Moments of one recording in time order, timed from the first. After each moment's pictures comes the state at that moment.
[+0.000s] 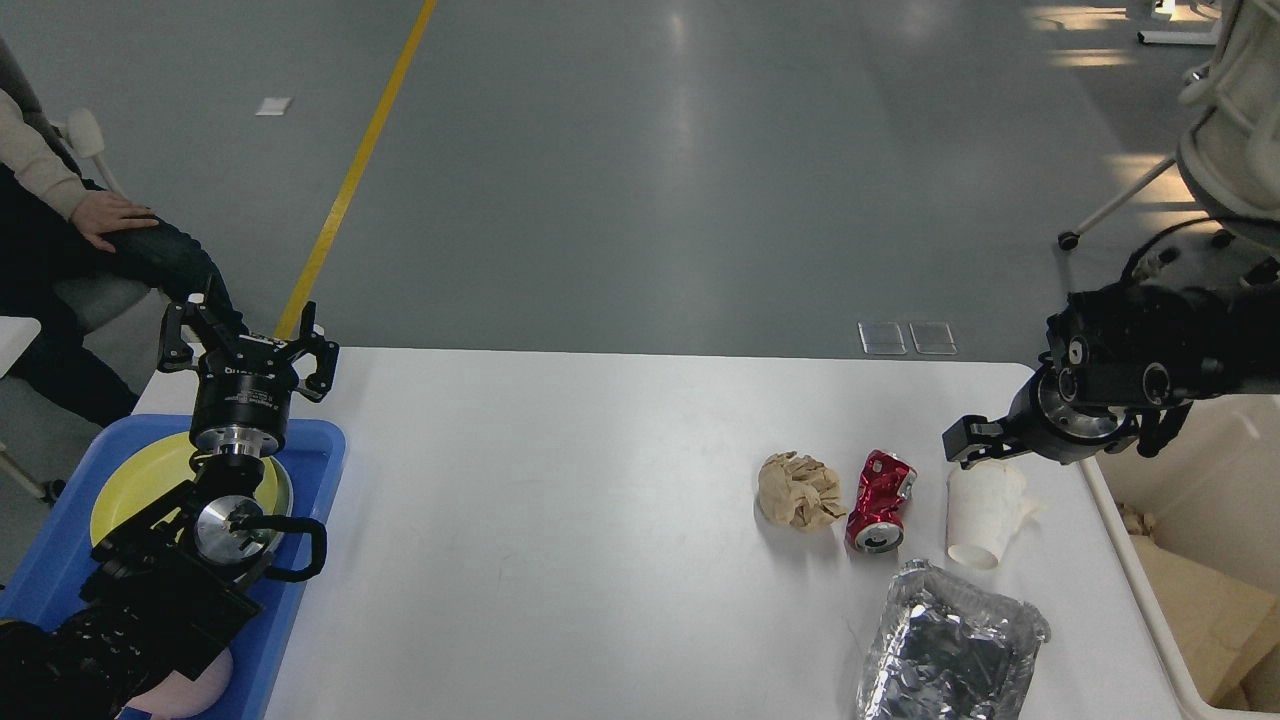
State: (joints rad) left arm -0.67 0.17 -0.79 -0.29 -0.28 -0.61 -0.56; right arm 1.59 -0.31 -1.26 1.09 -0.32 0.28 -0.09
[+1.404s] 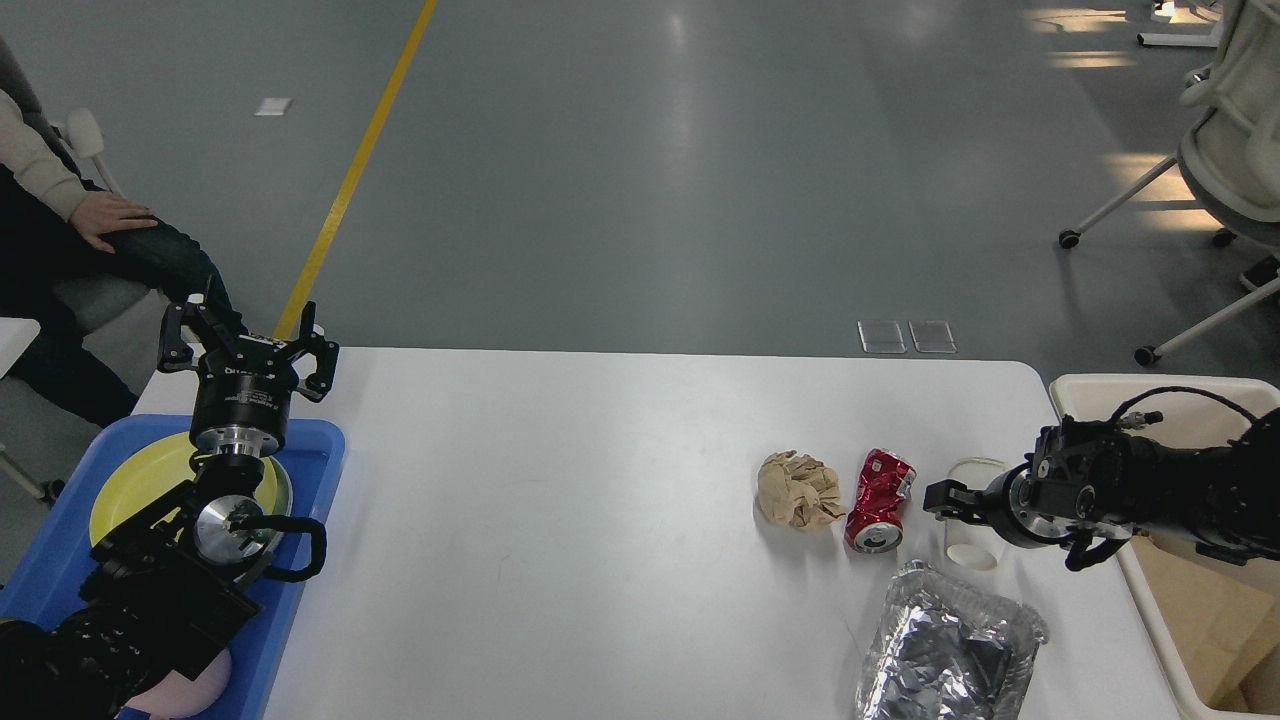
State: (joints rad) left arm -0.67 0.17 -0.79 -0.29 -0.28 -0.61 -0.56; right arm 1.16 -0.27 -1.07 0.73 -0.15 0.17 -0.10
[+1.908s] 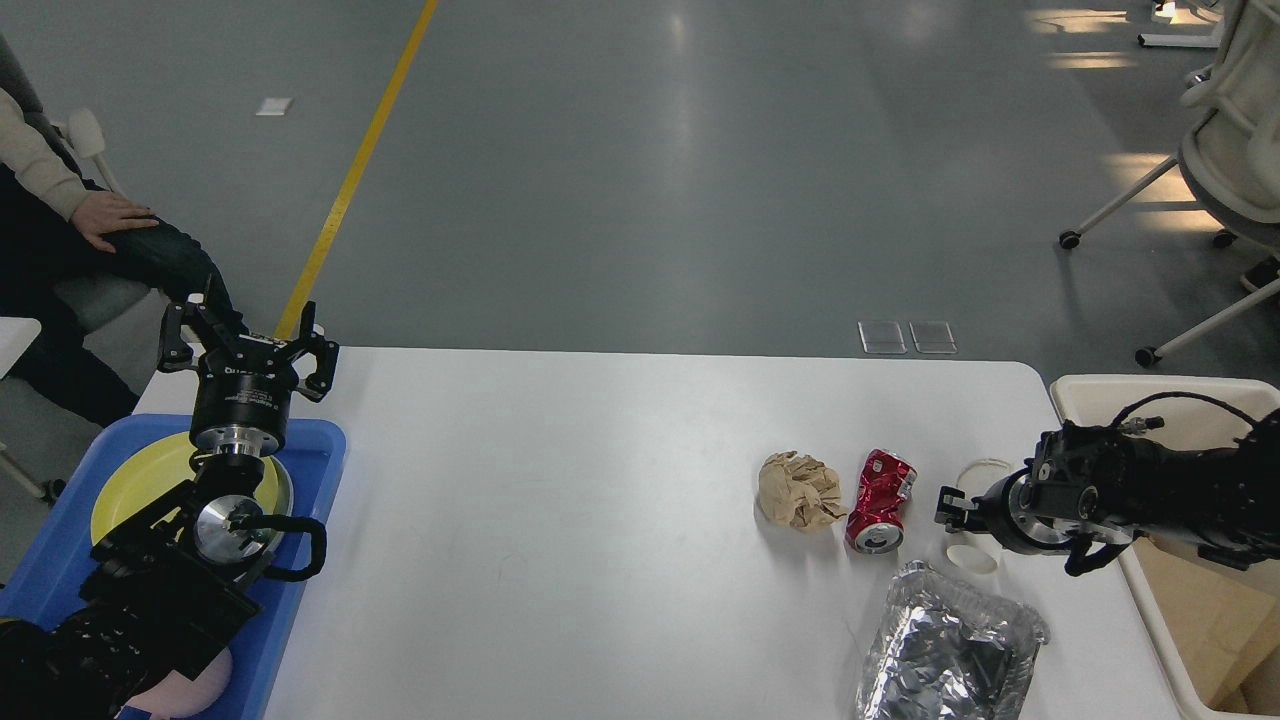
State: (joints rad) left arm -0.67 0.17 -0.79 -0.29 -0.28 -0.61 -0.56; right arm 1.18 -0.31 -1.06 0.80 -0.14 0.19 -0.10
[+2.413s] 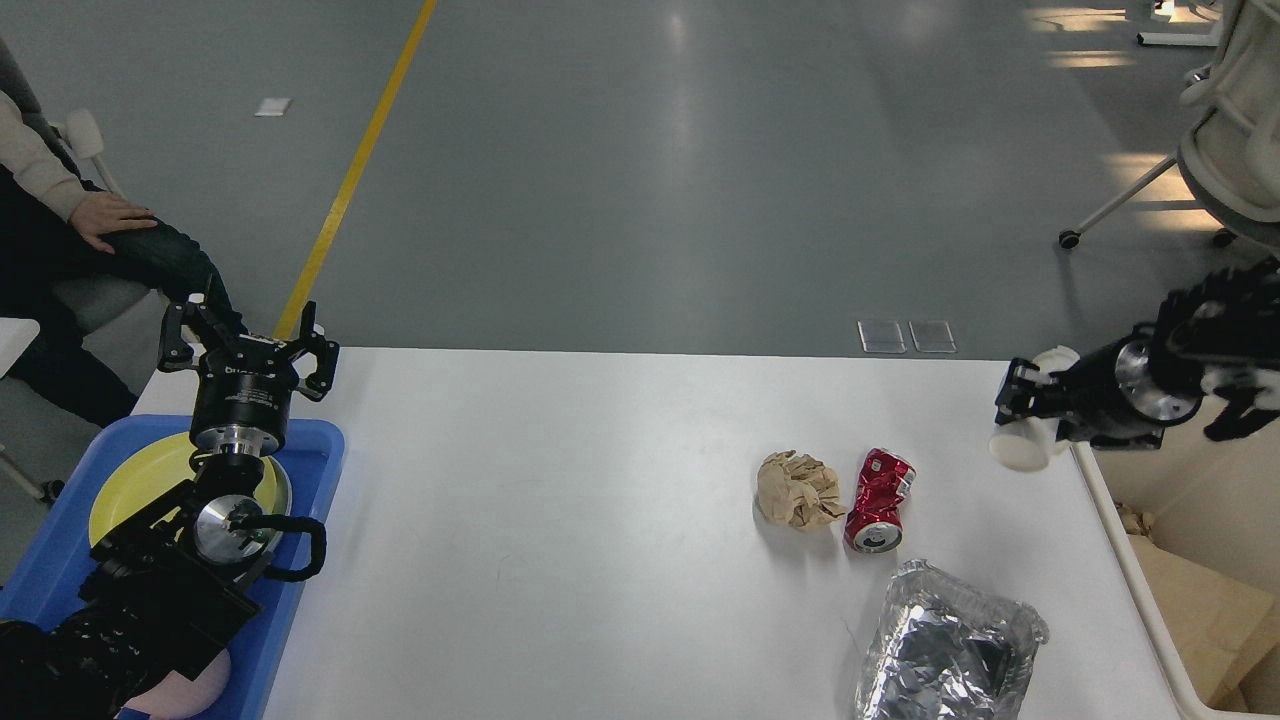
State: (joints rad) left arm -0.67 0.17 -0.79 -0.29 -0.28 -0.61 -0.56; right arm 1.78 -0.65 -1.06 1.22 -0.15 0.39 -0.10
